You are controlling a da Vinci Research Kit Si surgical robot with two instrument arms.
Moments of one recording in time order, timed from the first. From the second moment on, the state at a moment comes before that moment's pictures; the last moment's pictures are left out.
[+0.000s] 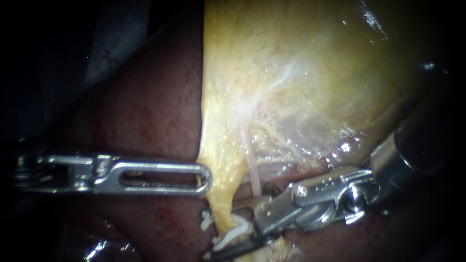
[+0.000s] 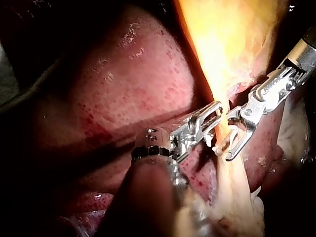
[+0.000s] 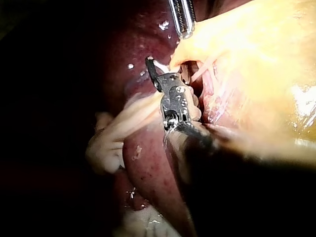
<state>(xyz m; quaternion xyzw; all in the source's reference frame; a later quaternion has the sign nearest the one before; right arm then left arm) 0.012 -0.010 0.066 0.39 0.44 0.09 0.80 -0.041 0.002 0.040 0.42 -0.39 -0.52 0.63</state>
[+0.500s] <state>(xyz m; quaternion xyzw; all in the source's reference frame) 0.012 -0.009 0.067 0.40 0.42 0.13 0.80 -0.041 0.002 0.040 0.42 -0.39 -0.52 0.63</state>
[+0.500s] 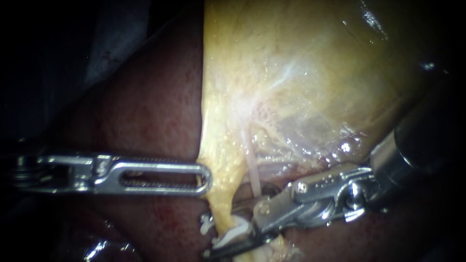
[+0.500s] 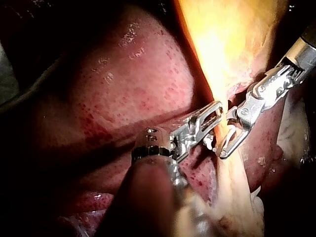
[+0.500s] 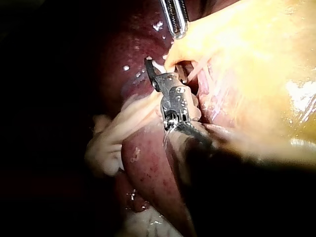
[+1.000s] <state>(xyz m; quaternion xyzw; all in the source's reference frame) 0.012 -0.008 0.068 0.41 0.40 0.14 0.81 -0.042 0.002 0.040 0.42 -0.39 -0.52 0.63</state>
